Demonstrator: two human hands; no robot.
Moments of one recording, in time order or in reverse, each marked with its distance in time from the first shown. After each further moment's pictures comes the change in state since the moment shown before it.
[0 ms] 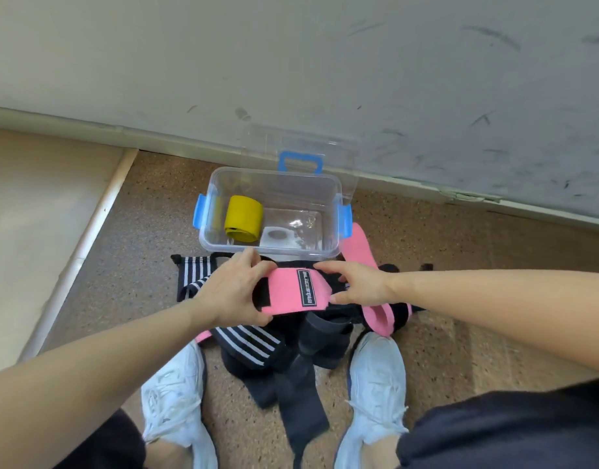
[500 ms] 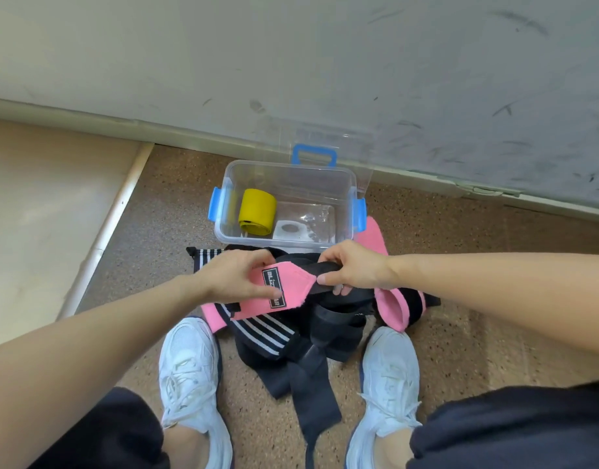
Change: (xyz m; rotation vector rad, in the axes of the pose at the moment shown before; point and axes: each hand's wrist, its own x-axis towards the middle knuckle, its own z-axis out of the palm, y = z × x) left_hand -0.006 -0.022 -0.029 -0.220 -0.174 -0.071; right_hand 0.008 -0.042 -0.003 0.295 0.017 -0.055
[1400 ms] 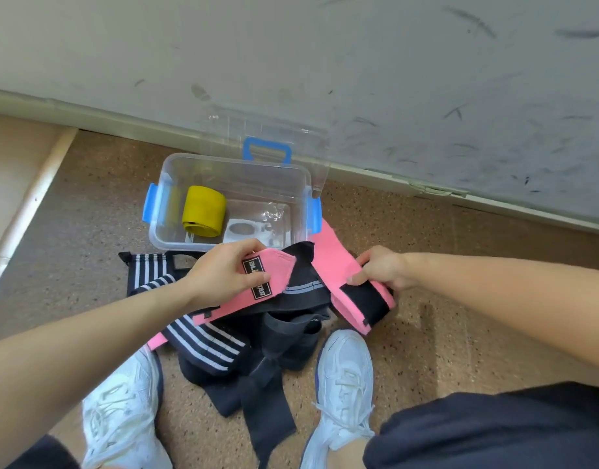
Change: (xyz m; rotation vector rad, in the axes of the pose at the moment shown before) left_hand 0.051 0.050 0.020 -0.353 0.187 -0.030; right_hand -0.025 0.098 -0.073 0.152 0.242 0.612
